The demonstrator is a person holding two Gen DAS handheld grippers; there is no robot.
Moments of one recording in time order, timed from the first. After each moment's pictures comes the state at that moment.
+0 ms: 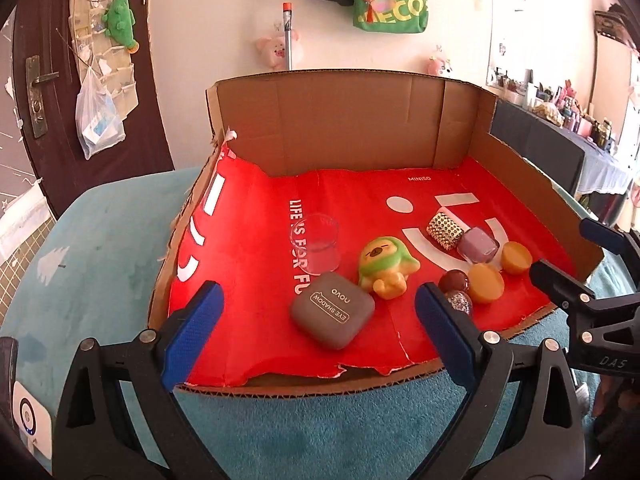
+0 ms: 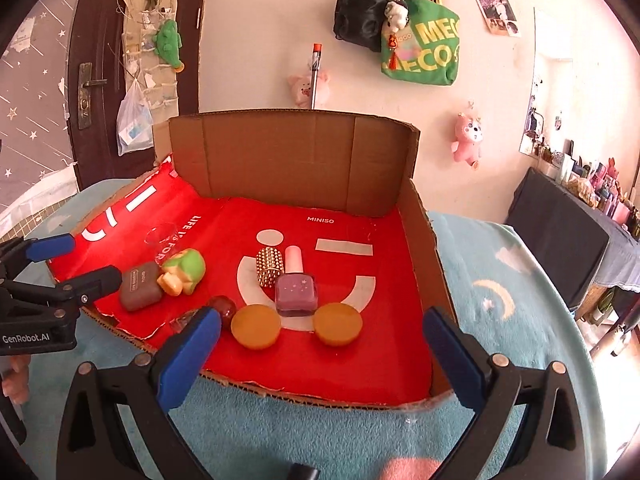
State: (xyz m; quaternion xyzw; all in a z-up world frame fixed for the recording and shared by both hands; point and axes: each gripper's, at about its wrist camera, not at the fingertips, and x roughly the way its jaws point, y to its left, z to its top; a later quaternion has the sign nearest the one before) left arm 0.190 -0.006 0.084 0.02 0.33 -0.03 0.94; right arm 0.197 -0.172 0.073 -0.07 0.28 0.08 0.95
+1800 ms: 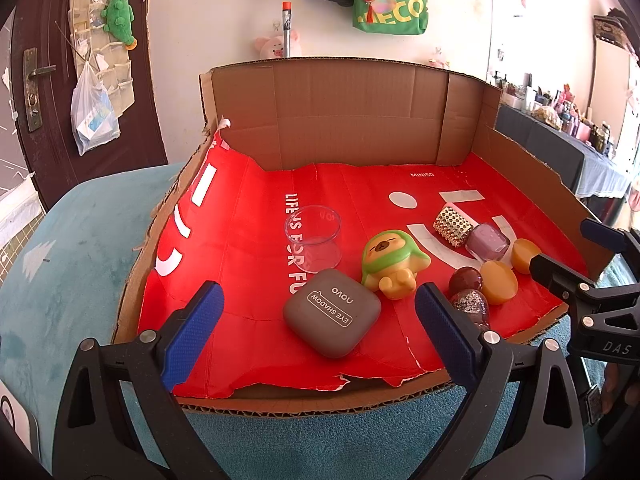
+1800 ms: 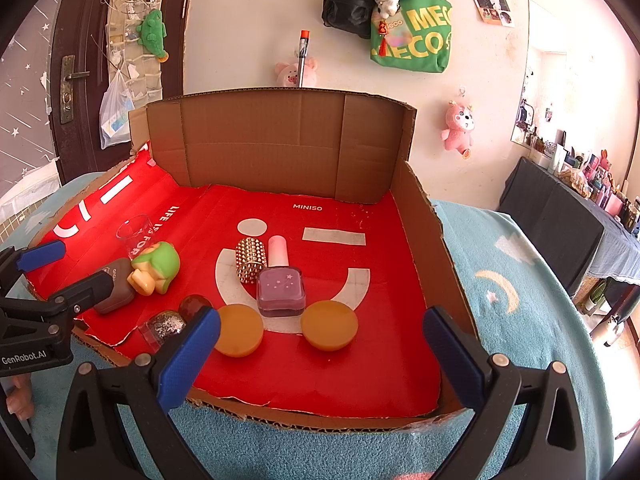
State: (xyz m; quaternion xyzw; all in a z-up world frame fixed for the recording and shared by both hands) left arm 0.197 -0.005 0.065 0.01 0.32 -0.04 0.94; right arm 0.213 -0.174 0.060 -0.06 0.30 0.06 0.95
